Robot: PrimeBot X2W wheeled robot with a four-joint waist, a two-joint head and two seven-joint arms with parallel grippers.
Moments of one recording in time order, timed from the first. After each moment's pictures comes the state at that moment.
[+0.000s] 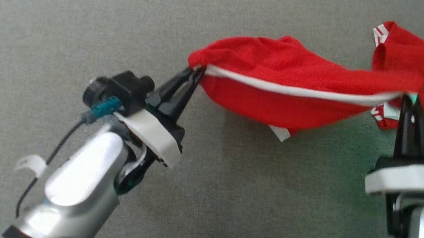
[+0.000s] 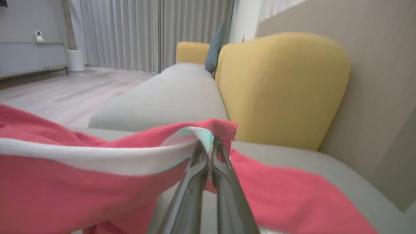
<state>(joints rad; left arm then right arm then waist) -0.52 0.11 -0.59 0.44 -0.38 -0.12 -0.25 -0.24 -0.05 -0.10 0.19 -0.08 0.12 -0.13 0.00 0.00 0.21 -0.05</state>
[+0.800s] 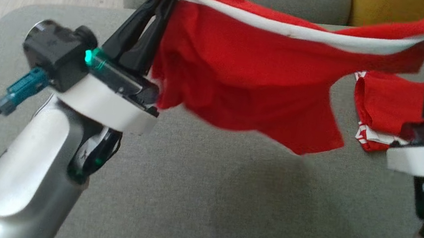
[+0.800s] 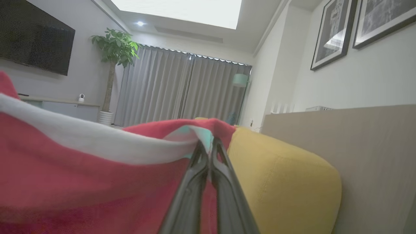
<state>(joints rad) -0.49 0.22 -0.44 -0.09 -0.38 -0.01 -0.11 -0.31 -0.15 0.02 -0.21 -0.01 0.12 0.06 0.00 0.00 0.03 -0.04</state>
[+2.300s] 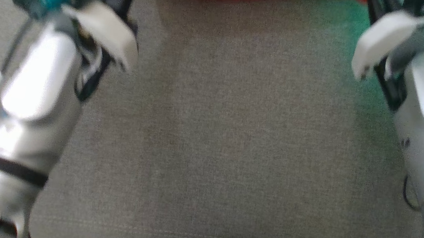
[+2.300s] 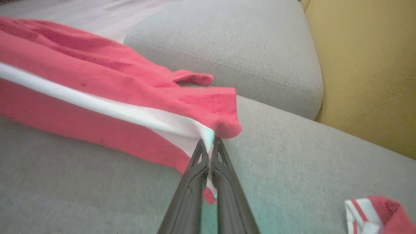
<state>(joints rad) -0.88 0.17 -0.41 0.67 -0.24 -0.12 -0.25 -1.10 -0.16 0.40 1.07 0.13 0.12 -0.10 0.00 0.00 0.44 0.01</state>
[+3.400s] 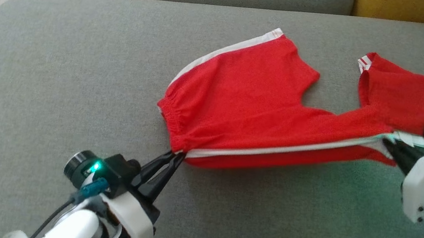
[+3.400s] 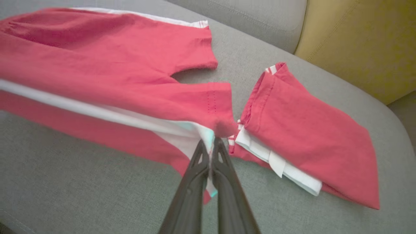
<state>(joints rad) -0.20 0.25 -0.63 0.22 -0.30 -0.11 -0.21 -0.45 -0.74 0.64 0.26 0.62 0.12 0.38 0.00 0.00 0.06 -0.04</state>
